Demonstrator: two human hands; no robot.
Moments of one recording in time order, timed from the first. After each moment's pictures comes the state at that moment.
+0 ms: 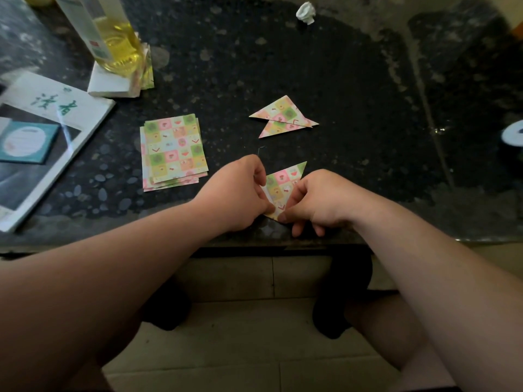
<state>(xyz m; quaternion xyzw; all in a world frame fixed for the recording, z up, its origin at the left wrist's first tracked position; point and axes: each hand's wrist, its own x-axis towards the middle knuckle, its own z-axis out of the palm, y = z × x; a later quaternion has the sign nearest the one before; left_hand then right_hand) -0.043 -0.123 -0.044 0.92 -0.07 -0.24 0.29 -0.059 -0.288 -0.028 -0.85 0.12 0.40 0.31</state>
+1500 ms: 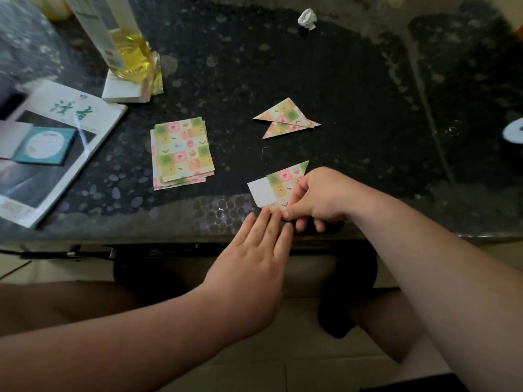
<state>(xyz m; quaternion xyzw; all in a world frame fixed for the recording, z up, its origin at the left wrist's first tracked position) -0.158 -0.113 -0.057 0.92 -0.37 -0.13 -0.04 -0.063 -0.291 -0.035 -0.86 0.12 0.38 0.33</state>
